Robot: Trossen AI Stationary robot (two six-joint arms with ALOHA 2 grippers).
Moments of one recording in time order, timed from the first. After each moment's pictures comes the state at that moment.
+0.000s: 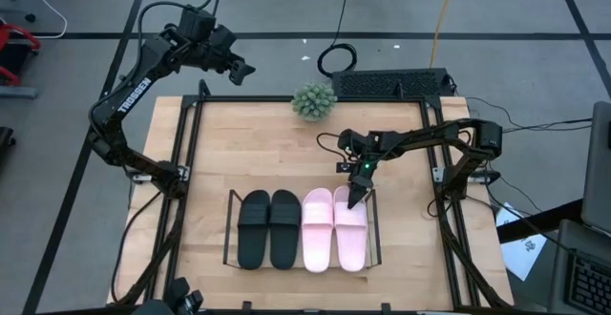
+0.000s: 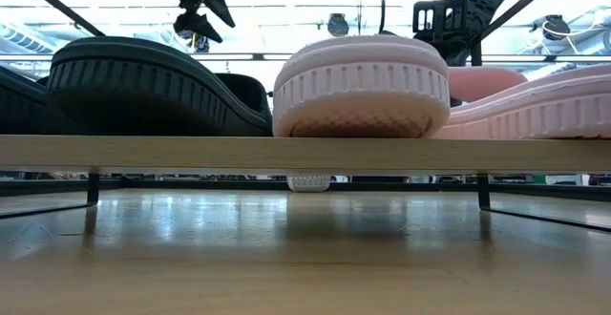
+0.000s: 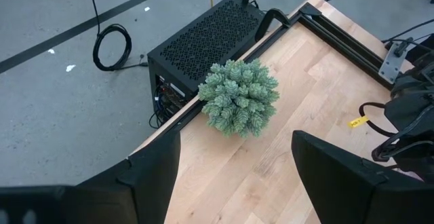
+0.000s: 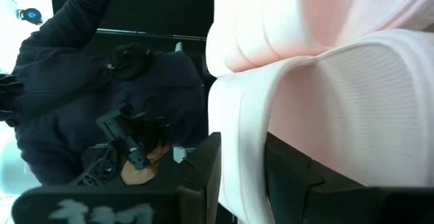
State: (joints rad) left arm 0.91 1.44 1.70 -0.99 0.31 -0.02; right arm -0.28 1.68 0.81 -0.18 -1.26 0.41
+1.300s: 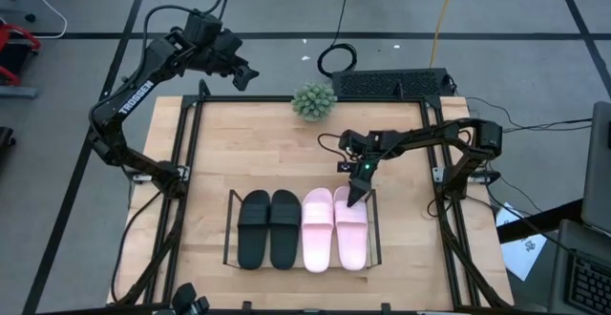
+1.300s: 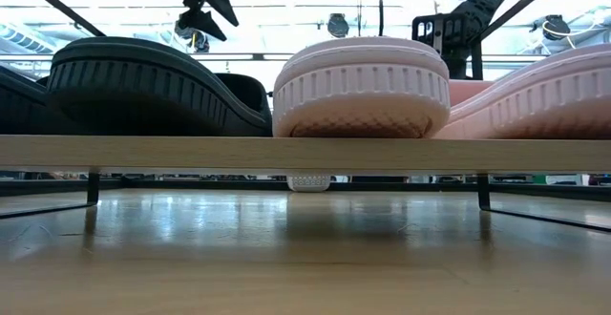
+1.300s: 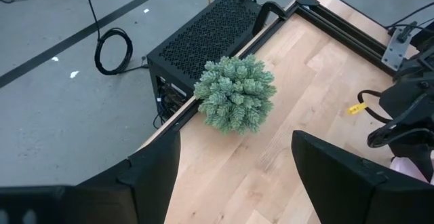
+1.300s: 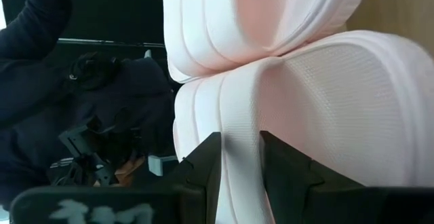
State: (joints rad) left arm 0.84 1.44 1.70 -0.99 0.25 0.00; right arm -0.28 1.68 0.81 -0.26 -1.13 0.35
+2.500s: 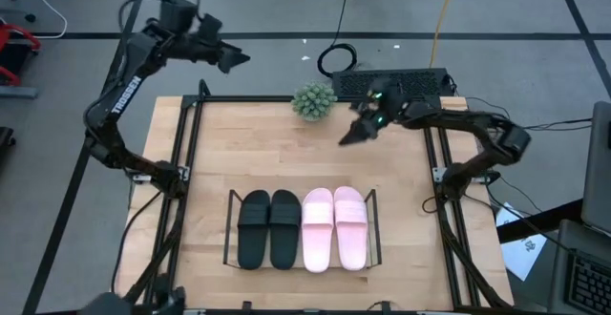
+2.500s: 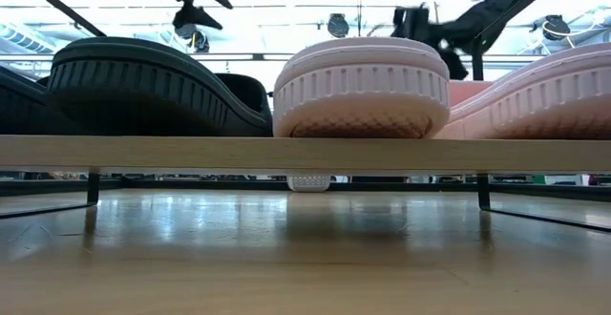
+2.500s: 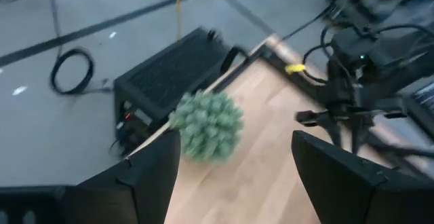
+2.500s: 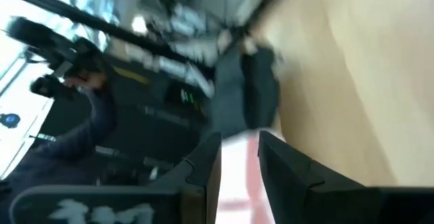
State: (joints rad) left arm 1.01 1.41 1.70 -0.92 0.53 -0.07; right arm -0.66 1.51 0.81 0.10 -1.18 0.57
